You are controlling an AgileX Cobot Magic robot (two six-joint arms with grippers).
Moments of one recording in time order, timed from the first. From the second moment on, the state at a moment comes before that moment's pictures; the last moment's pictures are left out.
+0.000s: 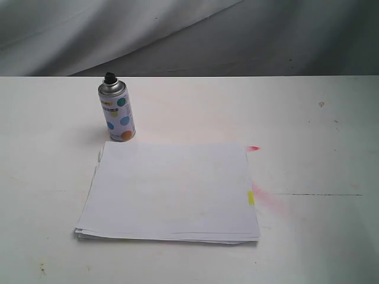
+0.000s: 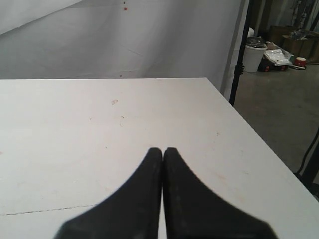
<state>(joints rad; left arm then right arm) 0.01 0.54 -0.42 -0.18 0.34 0.06 -0.26 0.12 0.00 0.08 0.17 -0.17</state>
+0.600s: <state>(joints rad) 0.01 0.54 -0.42 -0.23 0.33 0.06 -0.26 0.12 0.00 0.08 0.17 -0.17</state>
